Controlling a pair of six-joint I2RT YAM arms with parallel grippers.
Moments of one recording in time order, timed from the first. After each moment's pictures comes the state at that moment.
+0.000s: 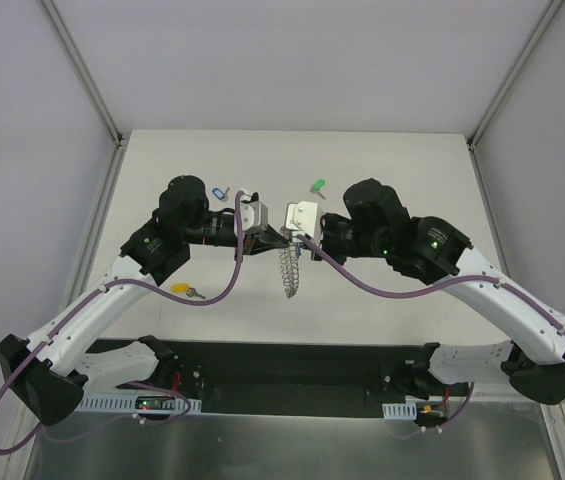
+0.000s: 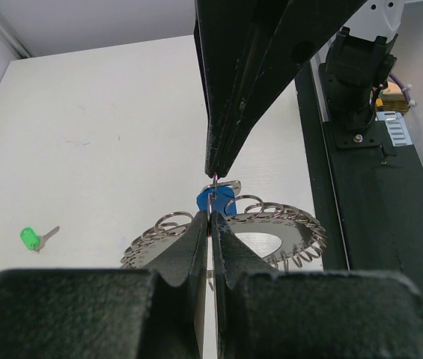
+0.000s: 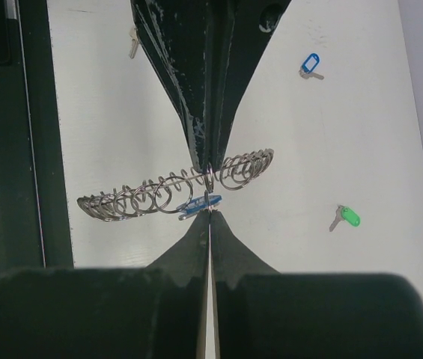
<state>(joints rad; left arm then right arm) -0.63 1.06 1.04 -0.23 0.91 0.34 0.98 1.21 1.45 -0.82 -0.21 -0.55</state>
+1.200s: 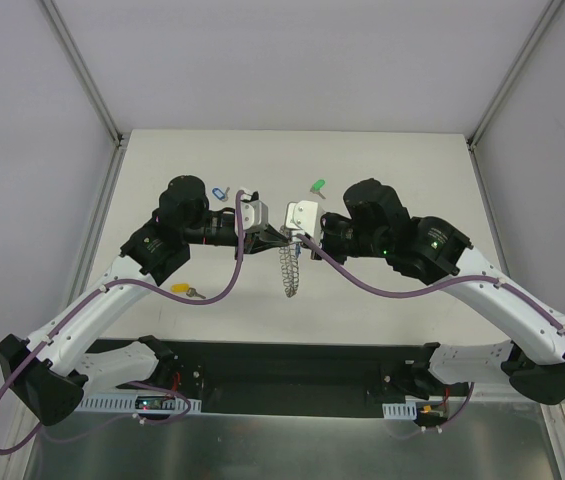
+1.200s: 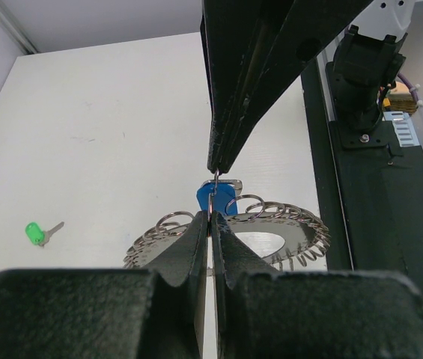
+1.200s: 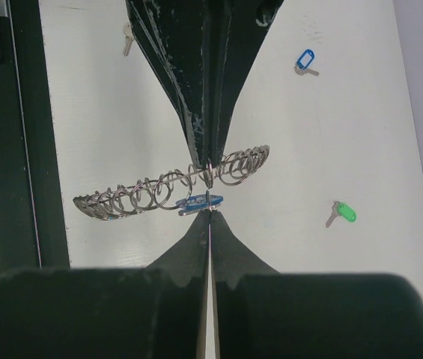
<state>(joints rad) -0.63 1.06 1.04 -0.23 0.89 0.34 0.98 1.21 1.45 -0.82 -0.19 -0.55</state>
